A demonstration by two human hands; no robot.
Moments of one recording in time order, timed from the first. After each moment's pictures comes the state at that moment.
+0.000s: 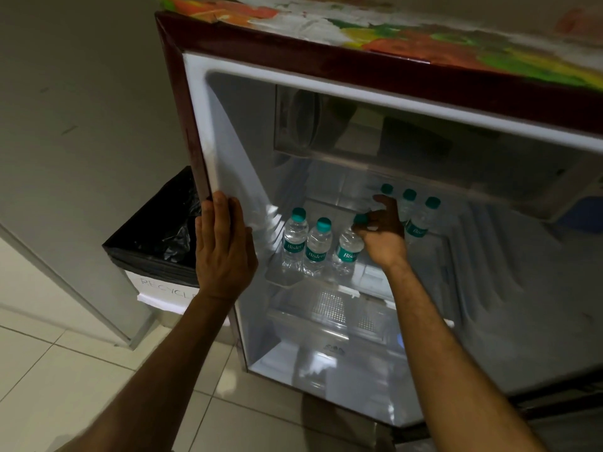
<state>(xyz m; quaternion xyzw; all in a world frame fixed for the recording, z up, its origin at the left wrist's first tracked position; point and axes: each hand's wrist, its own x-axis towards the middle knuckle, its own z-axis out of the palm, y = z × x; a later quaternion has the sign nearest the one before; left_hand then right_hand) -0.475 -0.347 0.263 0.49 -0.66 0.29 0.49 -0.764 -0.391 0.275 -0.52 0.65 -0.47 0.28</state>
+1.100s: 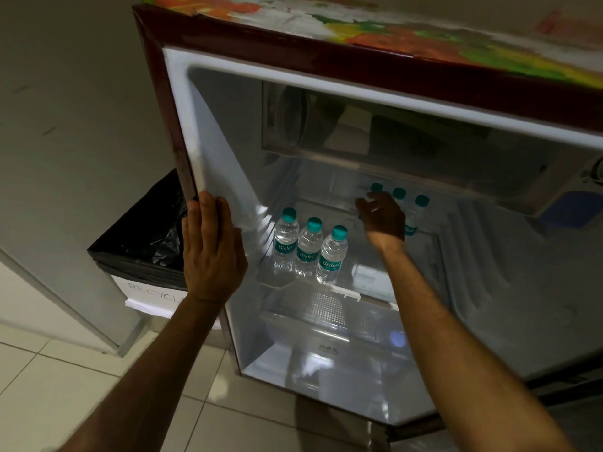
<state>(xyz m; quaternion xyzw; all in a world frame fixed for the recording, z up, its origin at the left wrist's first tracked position) -0.476 -0.346 0.265 0.49 -0.66 0.30 0.49 -0.778 -0.415 0.286 -0.52 0.71 -0.45 0.18</state>
